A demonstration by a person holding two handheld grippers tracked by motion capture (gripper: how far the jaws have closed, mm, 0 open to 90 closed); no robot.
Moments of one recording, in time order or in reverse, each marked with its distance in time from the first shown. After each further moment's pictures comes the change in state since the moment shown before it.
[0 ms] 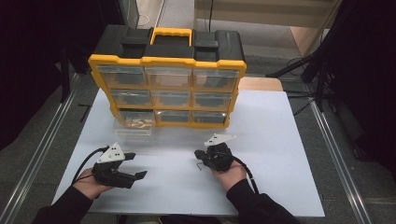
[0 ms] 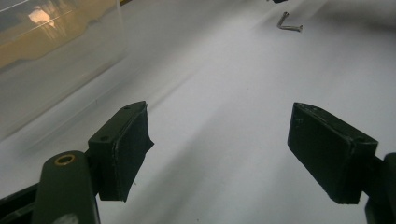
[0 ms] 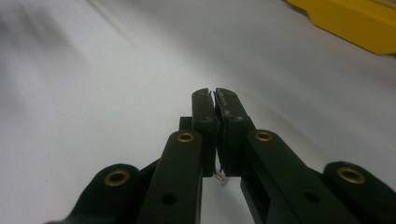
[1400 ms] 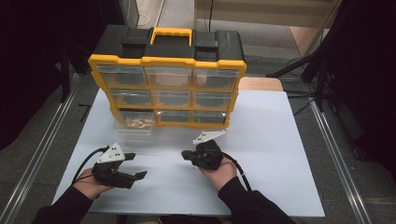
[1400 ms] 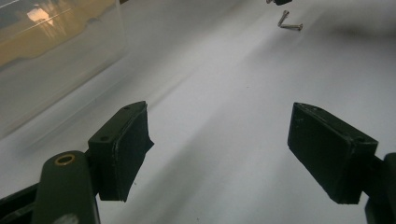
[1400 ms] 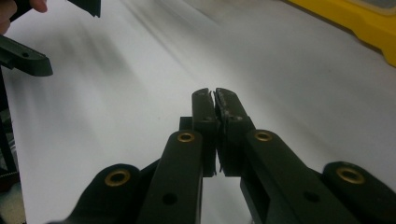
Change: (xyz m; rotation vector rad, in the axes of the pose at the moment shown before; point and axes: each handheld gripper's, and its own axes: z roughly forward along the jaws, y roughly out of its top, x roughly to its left) left arm 0.001 0.000 0.000 0.009 -0.002 0.004; right arm 0.022 0.026 0.006 -0.002 0.124 -0.014
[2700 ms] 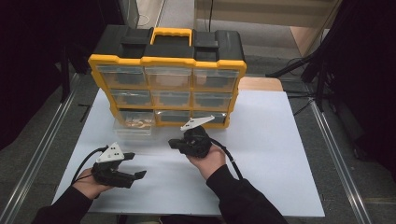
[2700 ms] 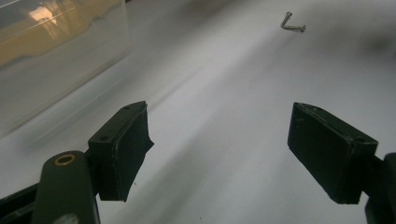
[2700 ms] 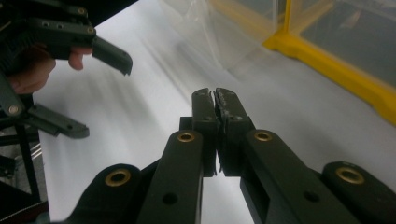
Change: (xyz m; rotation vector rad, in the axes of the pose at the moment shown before) left arm 0.002 -0.001 -0.001 -0.003 0.001 -0.012; right arm 0.010 0.049 0.007 -0.032 0.052 -0.010
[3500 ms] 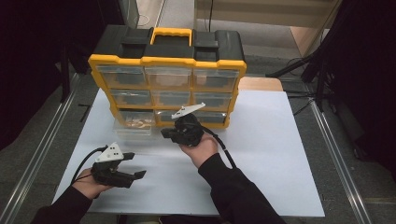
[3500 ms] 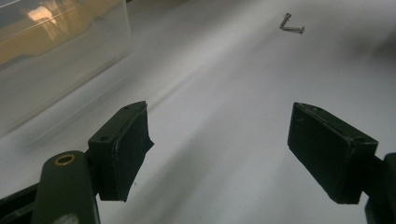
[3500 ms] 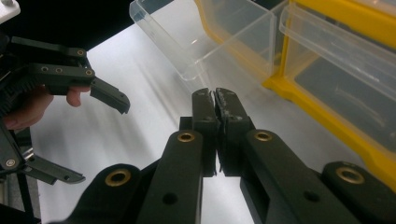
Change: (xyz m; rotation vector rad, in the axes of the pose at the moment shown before) left arm 0.001 -0.001 0.000 -0.013 -0.005 -0.009; right arm 0.001 0.038 0.008 -0.001 -0.011 -0.030
